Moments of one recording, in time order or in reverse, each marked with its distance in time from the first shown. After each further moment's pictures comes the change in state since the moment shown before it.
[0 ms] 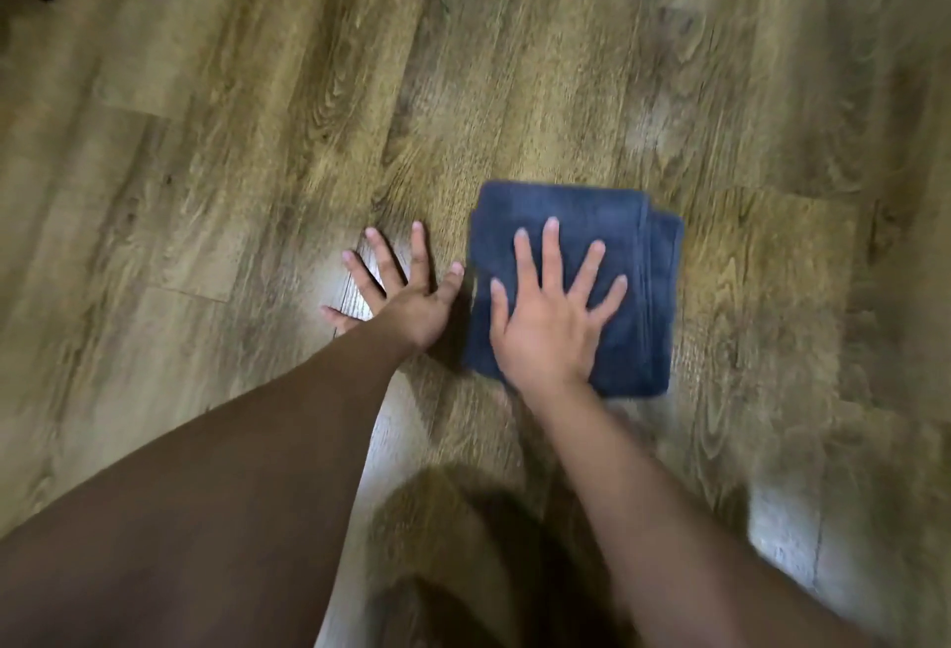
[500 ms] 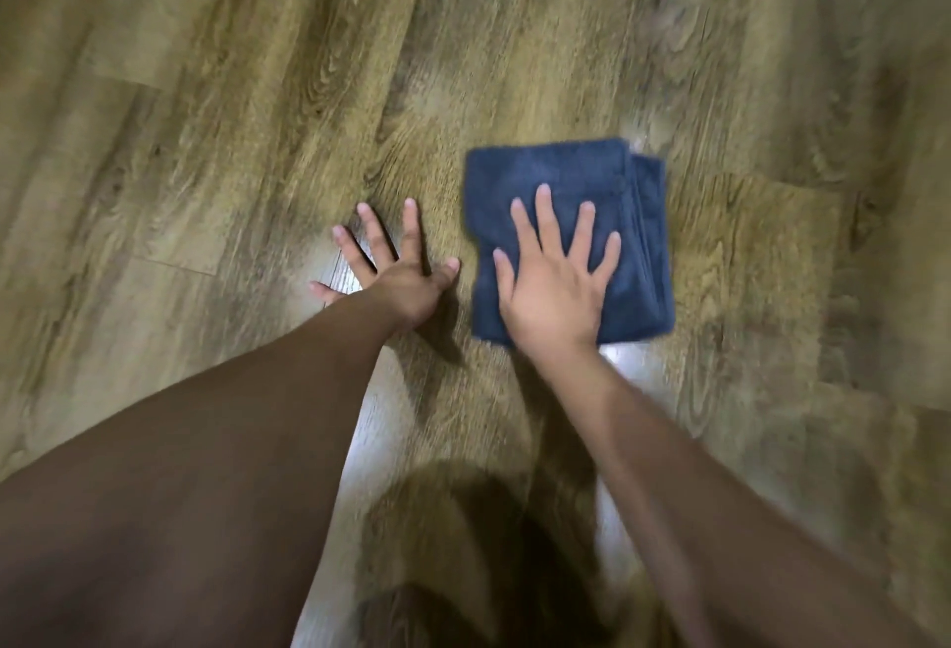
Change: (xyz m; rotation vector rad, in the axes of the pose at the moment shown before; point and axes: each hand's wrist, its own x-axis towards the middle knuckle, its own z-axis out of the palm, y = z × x) left_hand -0.010 0.005 -0.006 0.035 0.007 0.031; right_hand 0.009 0.017 -0.009 -0.046 0.050 -0.105
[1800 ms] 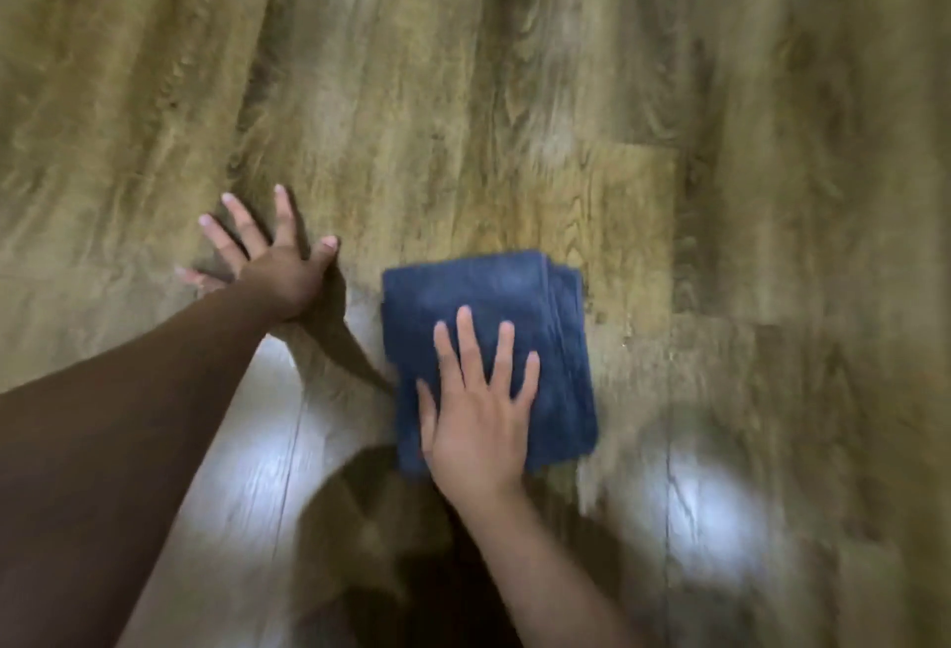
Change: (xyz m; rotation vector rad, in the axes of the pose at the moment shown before) left_hand -0.004 0.008 0.018 0.092 0.214 -0.045; right_hand -0.163 0.044 0.027 0.039 -0.023 0.062
